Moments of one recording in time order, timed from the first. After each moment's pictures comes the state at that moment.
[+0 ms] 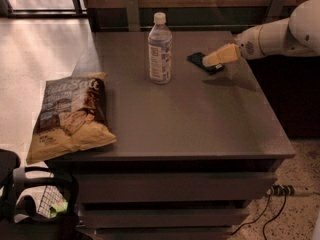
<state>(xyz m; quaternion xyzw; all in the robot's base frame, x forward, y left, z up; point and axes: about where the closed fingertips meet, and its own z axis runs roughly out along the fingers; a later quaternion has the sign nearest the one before) 0.754 -0.212 0.873 -0.33 0.80 0.17 0.46</state>
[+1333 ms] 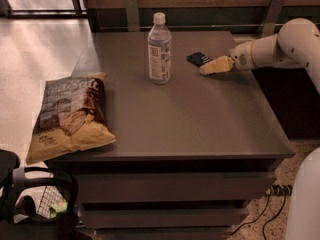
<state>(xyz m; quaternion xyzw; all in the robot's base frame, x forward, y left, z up) 0.773 -0.206 0.809 -0.32 0.82 0.22 0.42</state>
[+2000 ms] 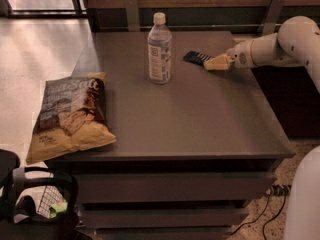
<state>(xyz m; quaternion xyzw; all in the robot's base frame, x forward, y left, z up) 0.773 -0.205 0.814 -0.32 0.82 0.22 0.42</state>
